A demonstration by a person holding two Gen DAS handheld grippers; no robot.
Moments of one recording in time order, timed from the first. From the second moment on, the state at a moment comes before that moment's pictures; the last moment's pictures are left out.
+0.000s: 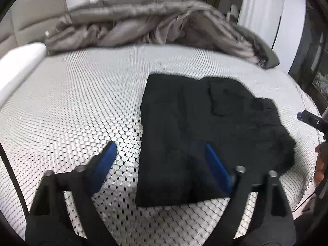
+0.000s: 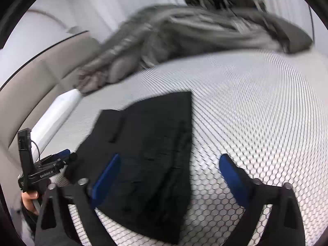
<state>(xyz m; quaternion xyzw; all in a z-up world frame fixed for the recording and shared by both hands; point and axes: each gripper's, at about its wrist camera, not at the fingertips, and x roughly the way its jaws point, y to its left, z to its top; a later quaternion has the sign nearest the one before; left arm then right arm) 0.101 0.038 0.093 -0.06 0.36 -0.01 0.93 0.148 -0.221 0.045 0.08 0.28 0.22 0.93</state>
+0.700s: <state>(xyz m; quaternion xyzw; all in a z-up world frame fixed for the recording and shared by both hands) 0.015 0.023 0.116 -0.08 0.25 0.01 0.96 0.071 -0.183 0.037 0.00 0.15 0.21 0.97</state>
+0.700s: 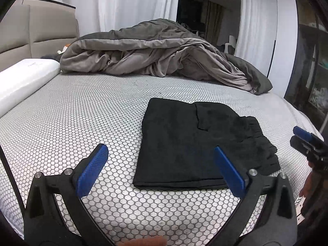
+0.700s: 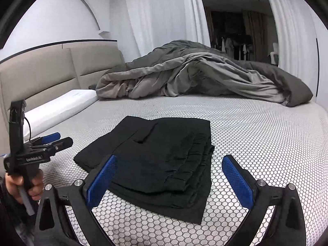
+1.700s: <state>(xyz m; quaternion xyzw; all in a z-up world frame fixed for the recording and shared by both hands) 0.026 0.020 0.110 -0.05 0.25 0.01 0.97 0.059 -0.174 0.038 -0.01 0.13 0.22 0.97</state>
